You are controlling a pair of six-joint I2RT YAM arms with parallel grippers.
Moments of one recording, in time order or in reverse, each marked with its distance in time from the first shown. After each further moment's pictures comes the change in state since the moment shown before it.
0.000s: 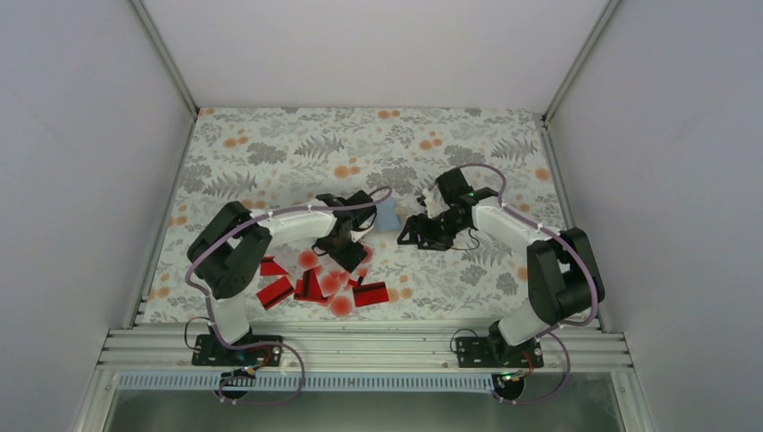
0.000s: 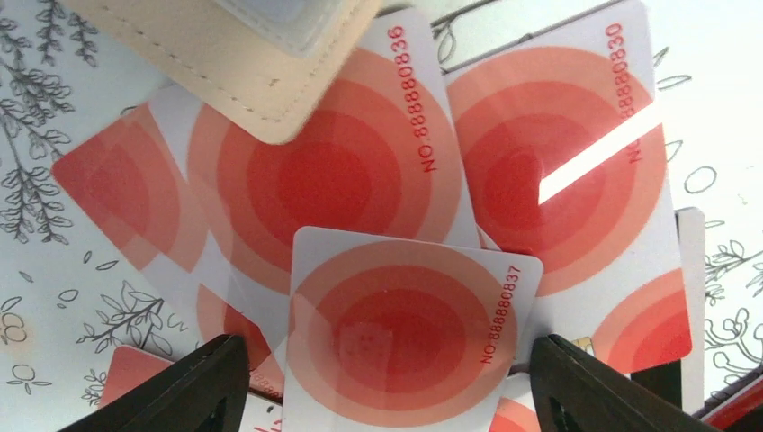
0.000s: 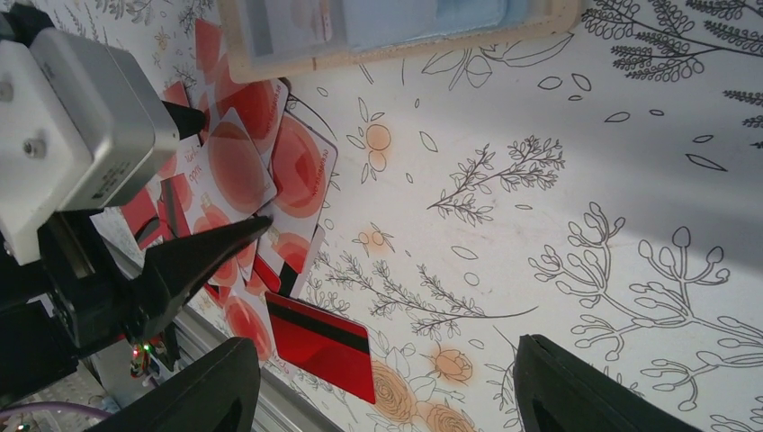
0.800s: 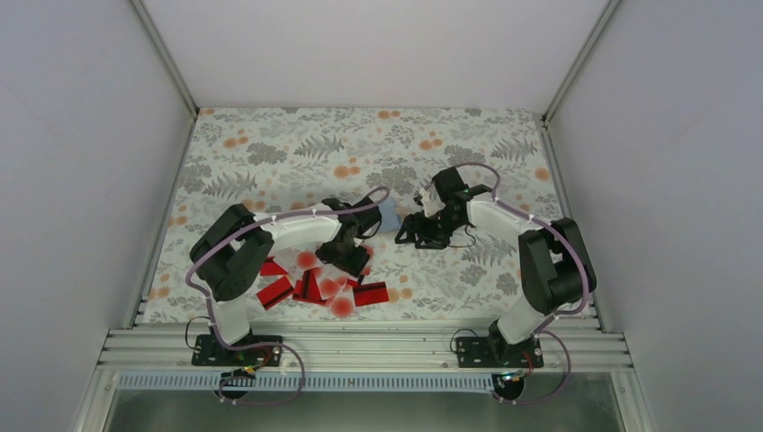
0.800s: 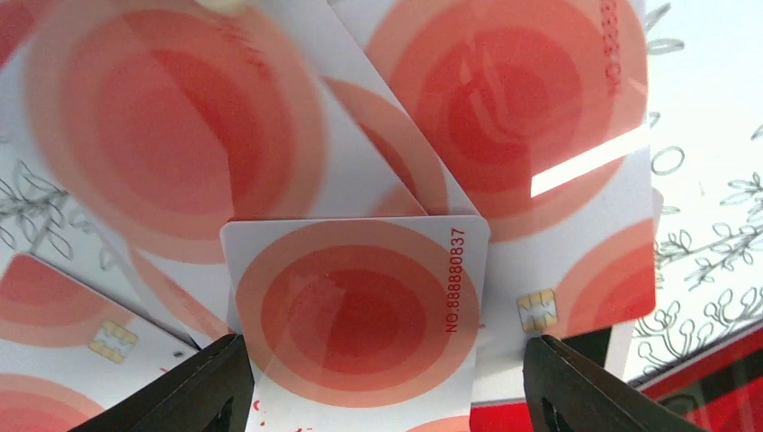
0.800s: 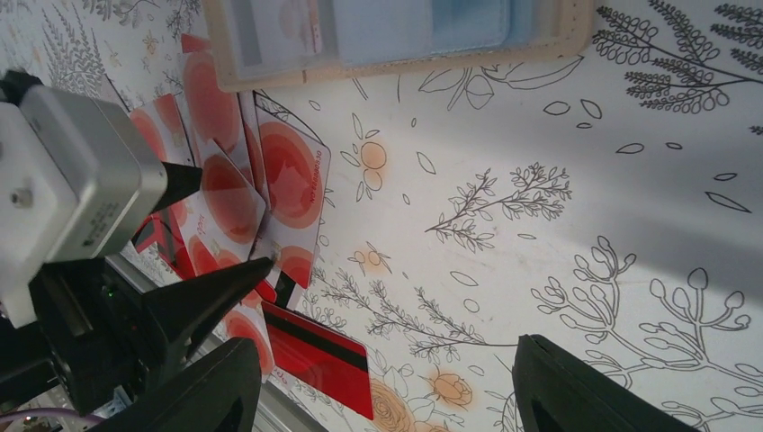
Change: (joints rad) left arm -0.039 0.000 0.007 -0.045 0.024 -0.237; right arm 0.000 0.072 0.033 0.008 -0.016 -0.010
